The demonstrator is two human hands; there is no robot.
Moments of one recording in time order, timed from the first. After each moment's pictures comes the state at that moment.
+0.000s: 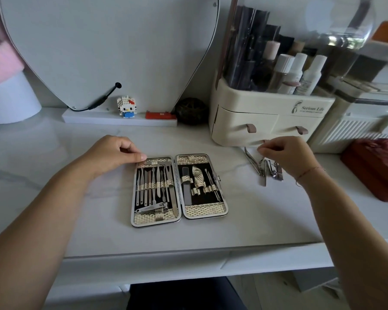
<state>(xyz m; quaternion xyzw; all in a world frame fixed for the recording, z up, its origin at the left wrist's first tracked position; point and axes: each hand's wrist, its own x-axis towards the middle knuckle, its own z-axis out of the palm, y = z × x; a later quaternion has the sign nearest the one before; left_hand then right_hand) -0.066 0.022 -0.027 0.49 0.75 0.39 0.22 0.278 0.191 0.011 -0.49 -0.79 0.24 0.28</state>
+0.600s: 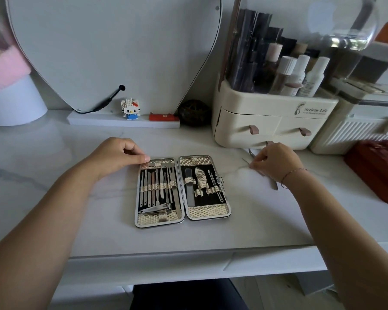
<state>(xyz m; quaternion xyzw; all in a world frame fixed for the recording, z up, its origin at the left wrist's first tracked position) -0.066 0.021 -0.027 0.49 0.74 0.39 0.22 0.253 0.188 0.000 -0.54 -0.83 0.10 0.11</state>
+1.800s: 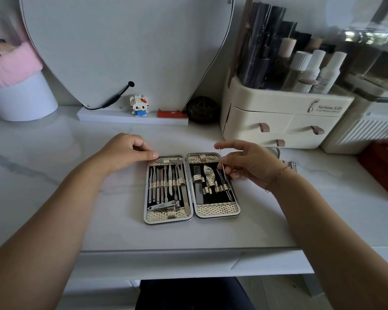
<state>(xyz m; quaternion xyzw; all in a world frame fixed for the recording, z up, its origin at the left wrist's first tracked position) -0.063 0.020 -0.023 0.49 0.75 0.38 0.22 0.205 0.152 -0.002 -0.31 -0.65 0.67 0.18</state>
